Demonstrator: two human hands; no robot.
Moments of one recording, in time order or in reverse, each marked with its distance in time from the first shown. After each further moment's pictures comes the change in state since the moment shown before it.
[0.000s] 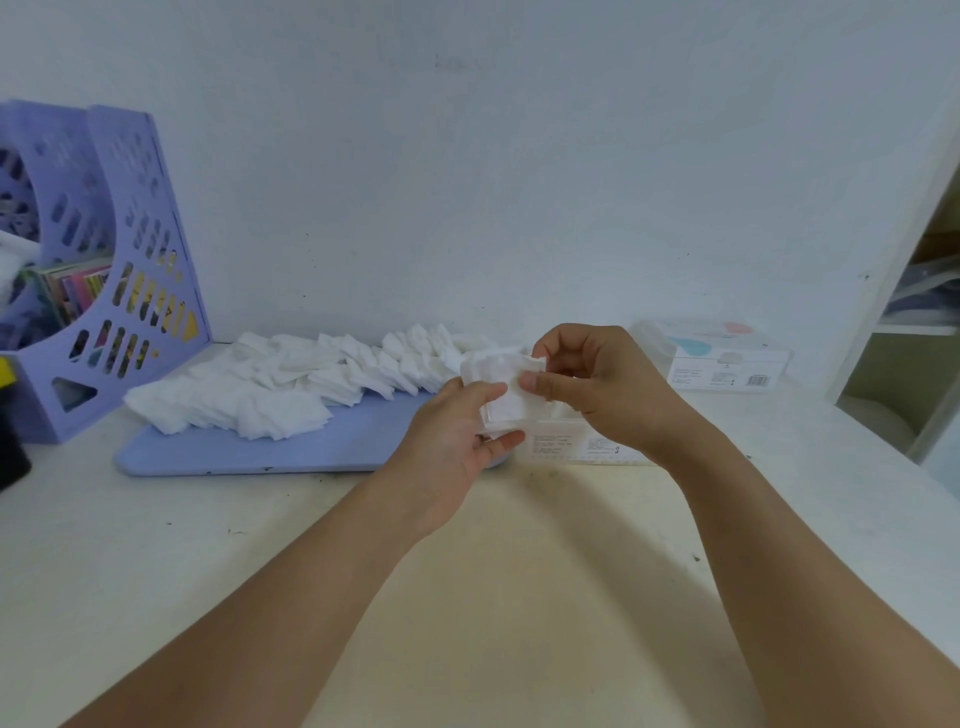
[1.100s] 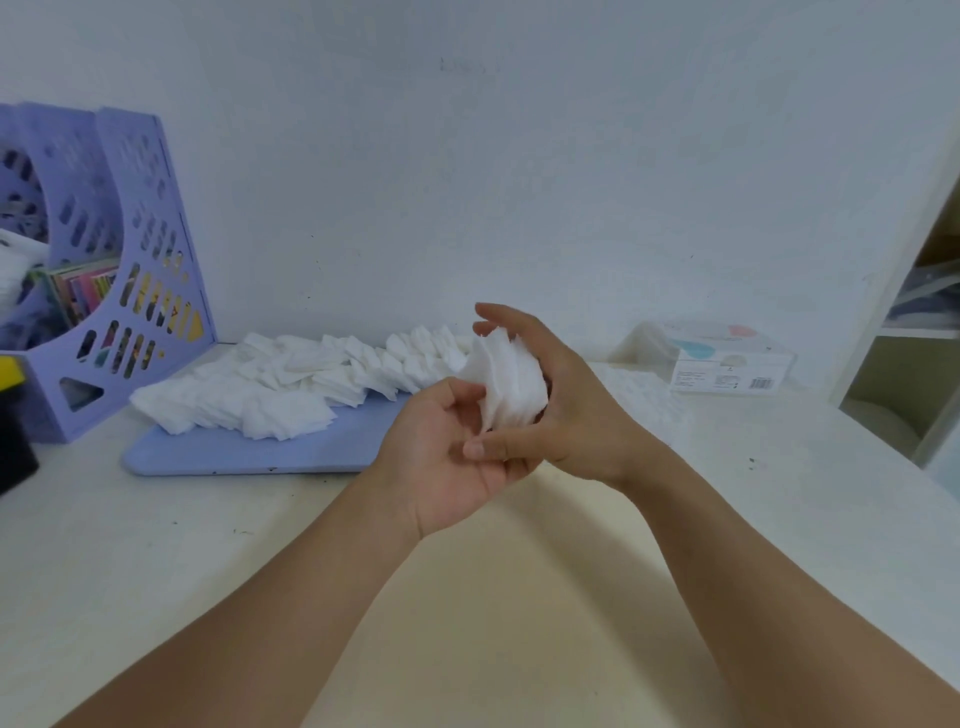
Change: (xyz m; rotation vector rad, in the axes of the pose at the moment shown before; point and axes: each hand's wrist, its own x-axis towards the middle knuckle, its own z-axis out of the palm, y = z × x) left_hand -0.013 0.010 -0.008 -0.345 -0.239 -0.267; right_hand -0.007 -0.003 0.031 0.044 -0.143 -0.139
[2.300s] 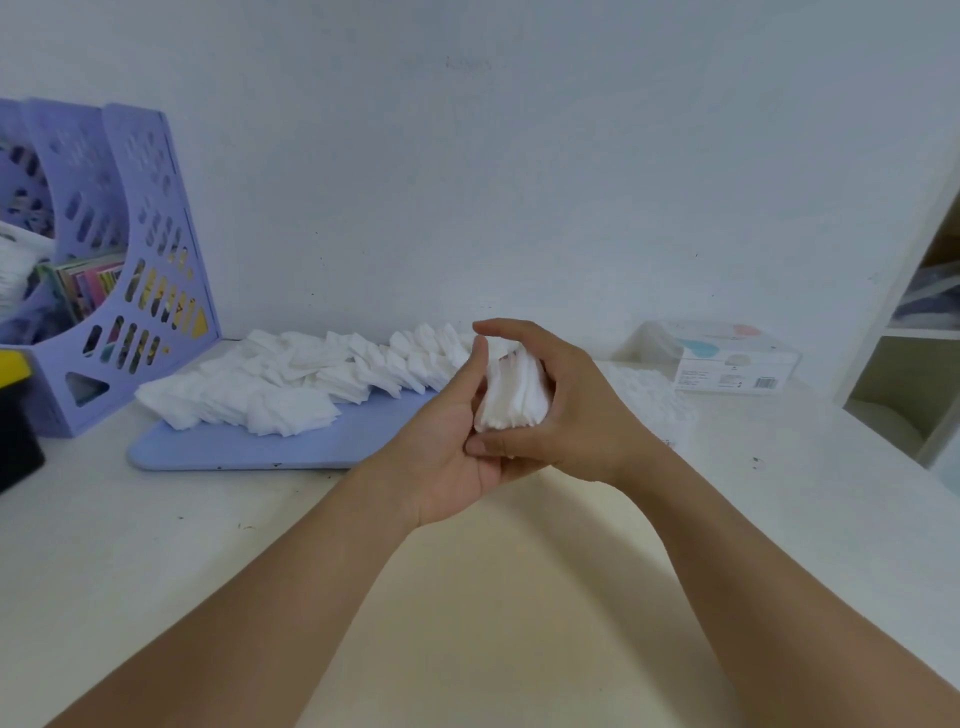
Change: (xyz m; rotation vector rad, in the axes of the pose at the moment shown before) left_hand -0.005 0.003 0.012 0.253 0.038 0.025; right_hand 0.001 0.002 0.005 -0.173 0.063 -0.060
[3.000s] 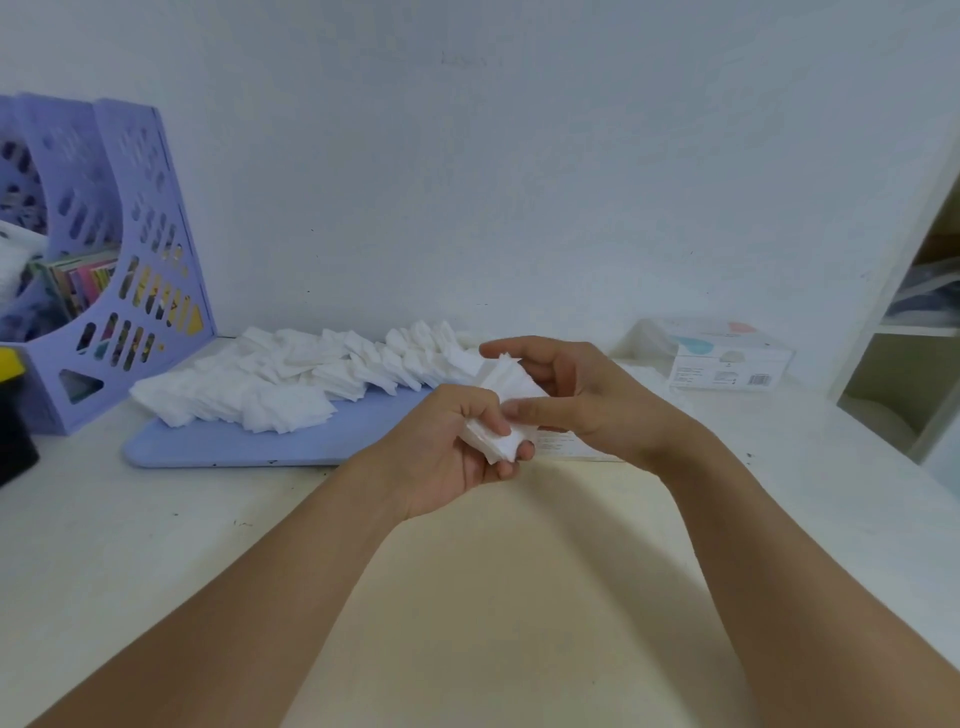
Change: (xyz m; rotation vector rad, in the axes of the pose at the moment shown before) left_hand 0.005 0.002 -0.015 0.244 -0.176 -0.019; right_hand -0.004 -0.006 -0.025 0.279 -0.212 0.244
